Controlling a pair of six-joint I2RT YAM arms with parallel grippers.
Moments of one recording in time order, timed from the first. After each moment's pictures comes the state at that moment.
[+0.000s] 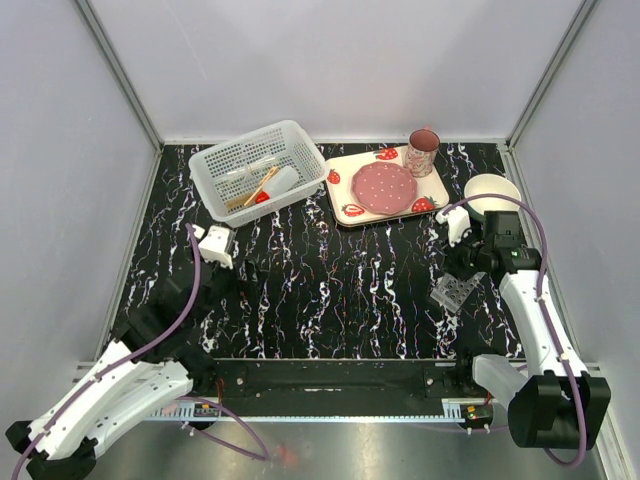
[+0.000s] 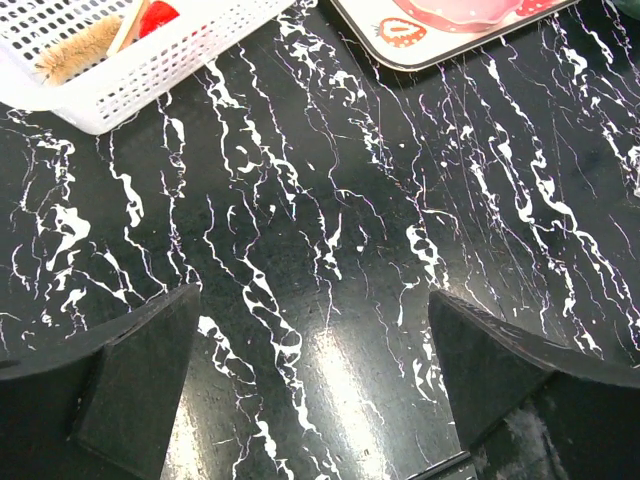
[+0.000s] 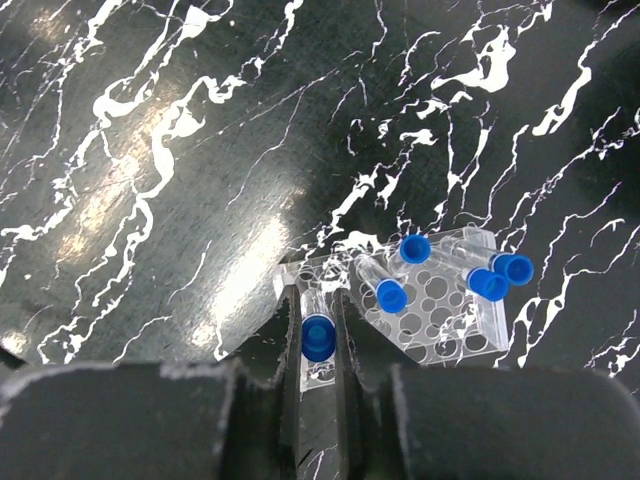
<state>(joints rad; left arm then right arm) -0.72 0.50 0.68 -0.60 -0.27 -0.31 -0.03 1.01 0.81 -0.76 -0.40 -0.57</state>
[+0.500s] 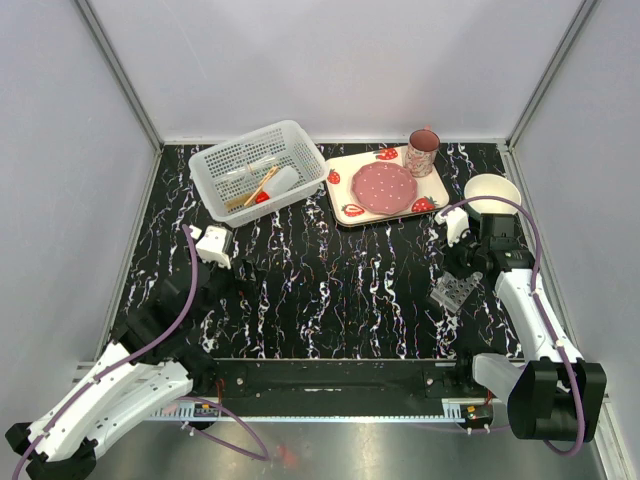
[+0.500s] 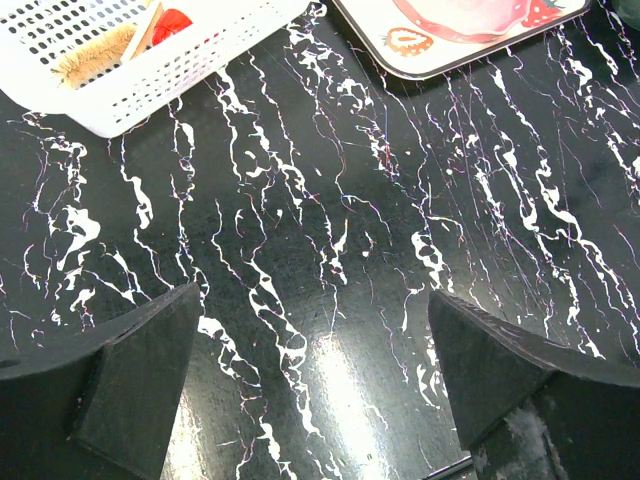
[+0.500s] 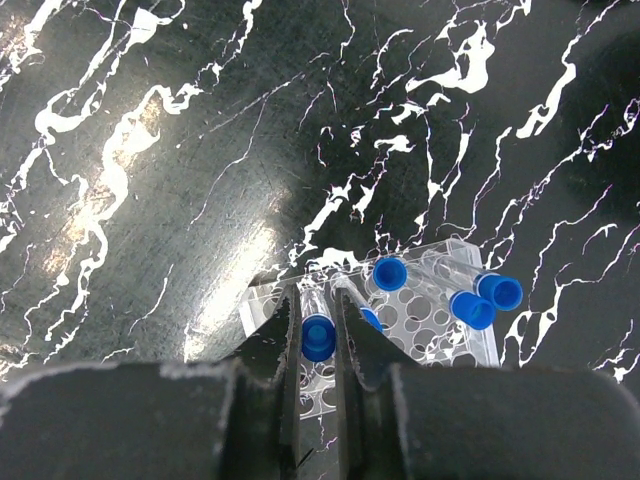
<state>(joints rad) -0.72 0.48 0.68 -0.60 -0.30 -0.31 -0.04 1.05 0.74 -0.60 -0.38 -0.56</state>
